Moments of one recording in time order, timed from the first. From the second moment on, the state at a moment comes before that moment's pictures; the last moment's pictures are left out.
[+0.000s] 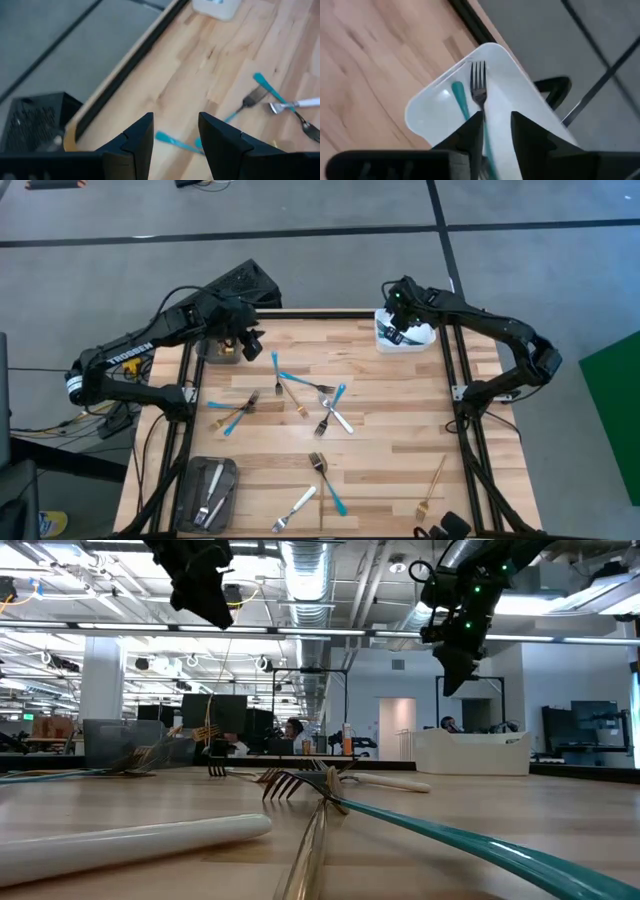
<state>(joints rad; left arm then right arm) 0.51 1.13 1.17 -0.82 -0.11 -0.01 -0.72 1.41 1.14 -0.76 0.26 -0.16</state>
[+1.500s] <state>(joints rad) 0.01 1.35 0.66 -0.88 0.03 -0.84 -0.24 1.41 1.14 -0.76 0.14 0.42</state>
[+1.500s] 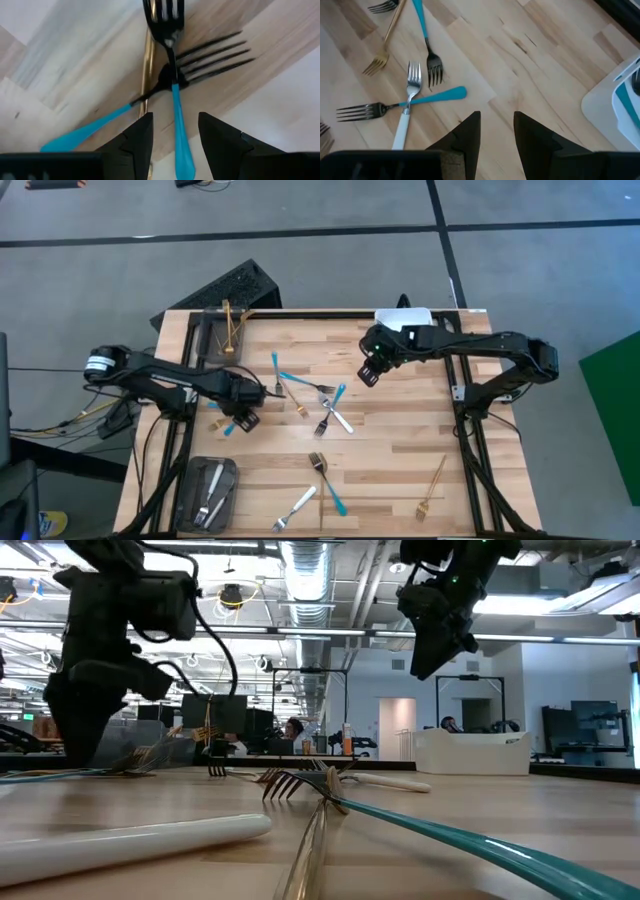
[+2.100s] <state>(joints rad) 0.01 1.44 0.66 -0.83 0.08 -0.79 -0.18 1.41 1.14 -0.75 0.14 0.45</state>
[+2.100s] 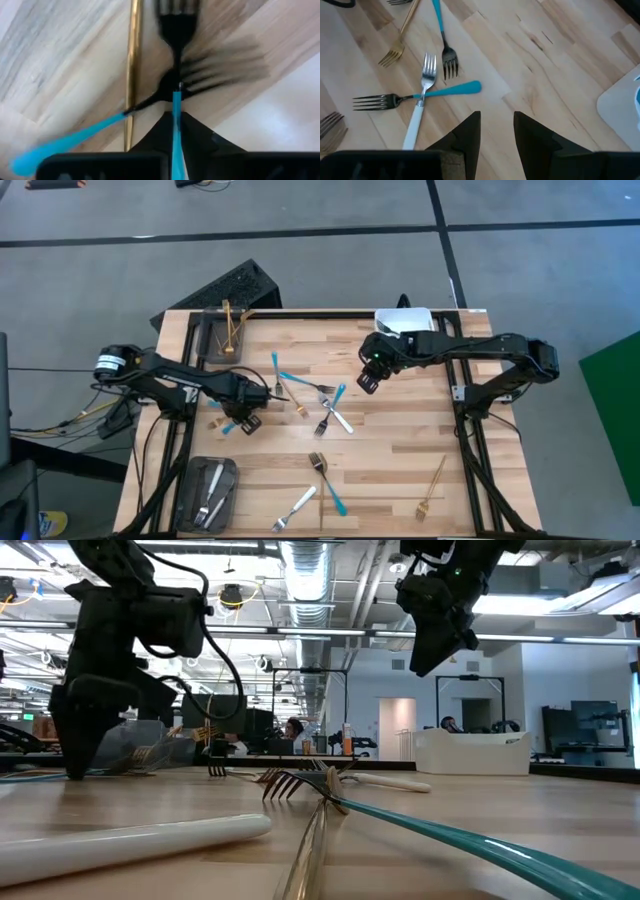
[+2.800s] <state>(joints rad) 0.08 1.15 0.86 -0.48 0.05 -0.47 -0.15 1.41 1.14 -0.21 -0.08 0.65</state>
